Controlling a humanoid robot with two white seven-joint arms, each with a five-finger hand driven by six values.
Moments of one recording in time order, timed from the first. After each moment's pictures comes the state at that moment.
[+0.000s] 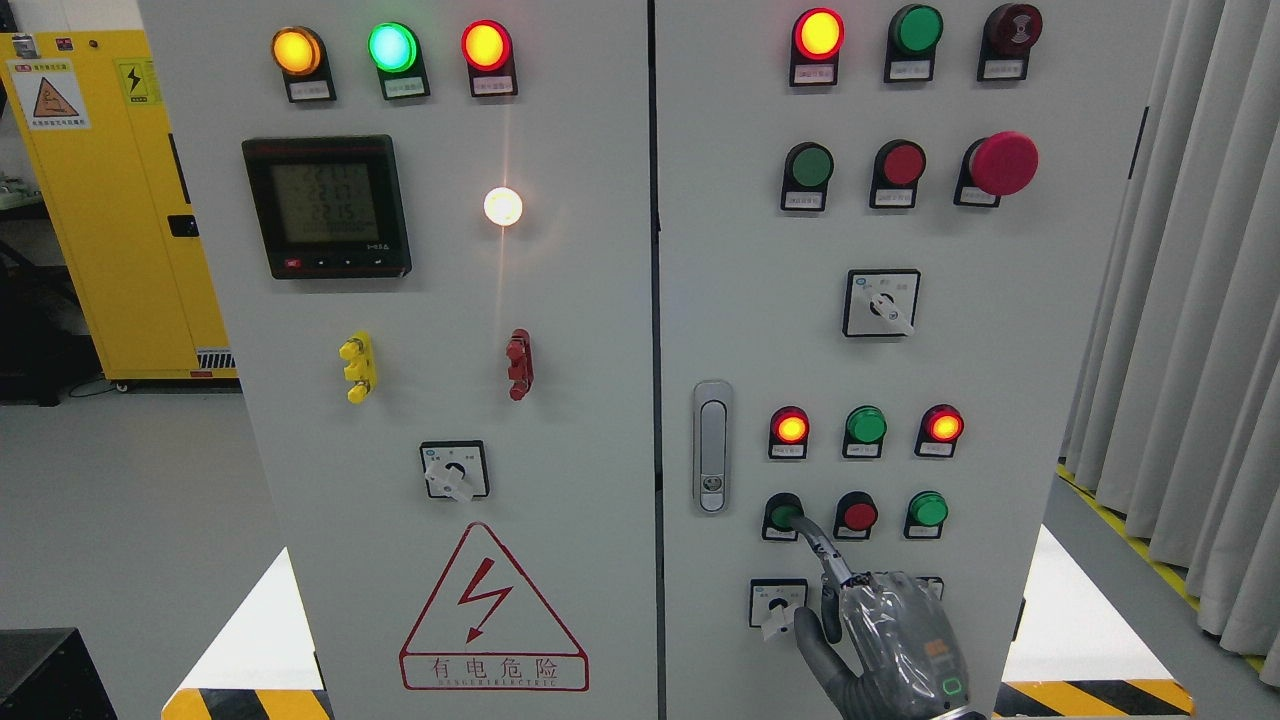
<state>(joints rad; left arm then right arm) 0.06 -0.10 -0.05 -0.10 0.07 -0.13 -0.05 -0.26 -0.04 0.08 -1.65 1.04 -0.27 -0.08</state>
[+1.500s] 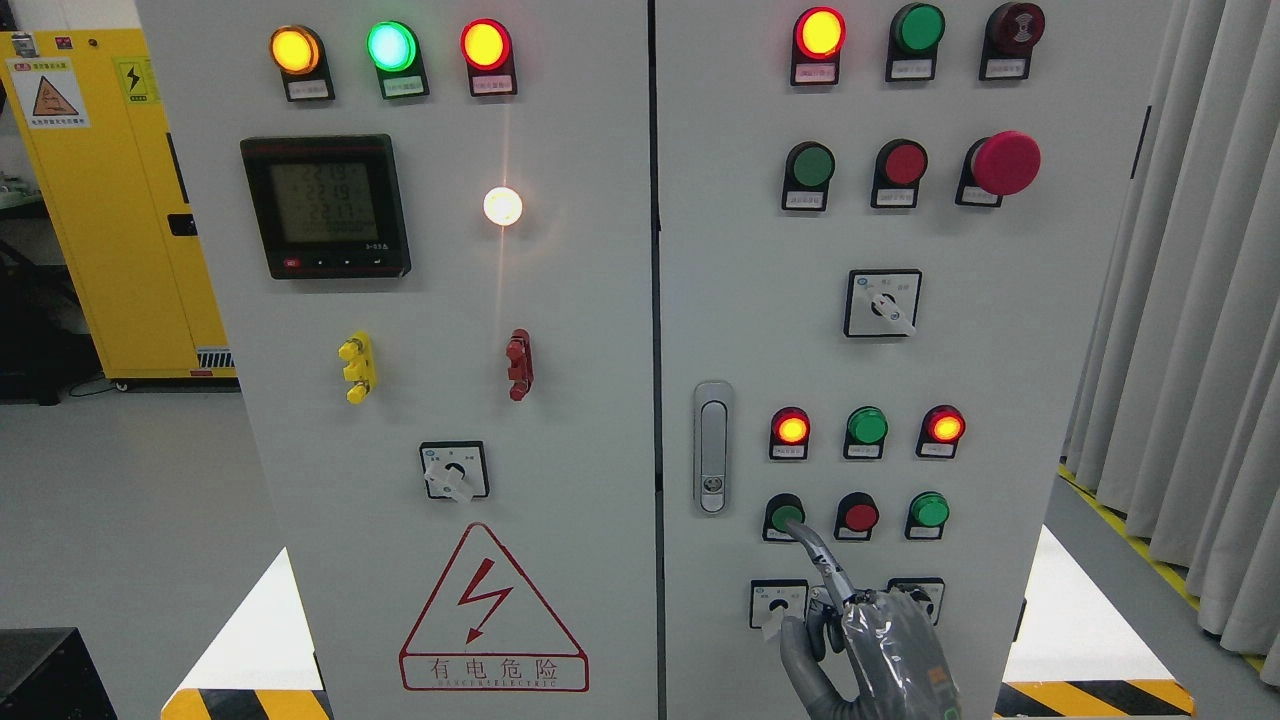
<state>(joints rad) 0.06 -0.10 -0.05 -0.10 0.07 -0.13 -0.05 -0.16 -0.01 0.14 -1.76 0.74 -0.28 -0.10</state>
